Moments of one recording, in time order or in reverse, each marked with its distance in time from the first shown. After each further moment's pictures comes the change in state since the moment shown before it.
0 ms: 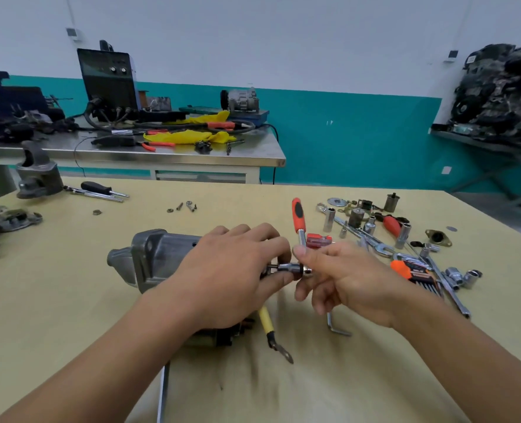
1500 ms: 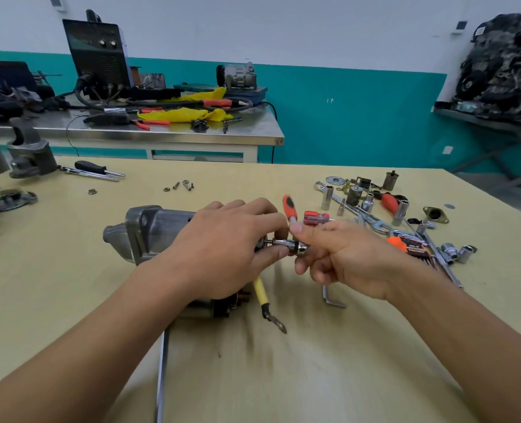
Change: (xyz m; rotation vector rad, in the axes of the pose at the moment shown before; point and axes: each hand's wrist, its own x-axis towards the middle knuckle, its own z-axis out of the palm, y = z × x) left_hand 0.000 -0.003 0.003 -0.030 0.022 0.021; right_hand 0.002 0.002 -0.003 0.057 -0.008 0.050
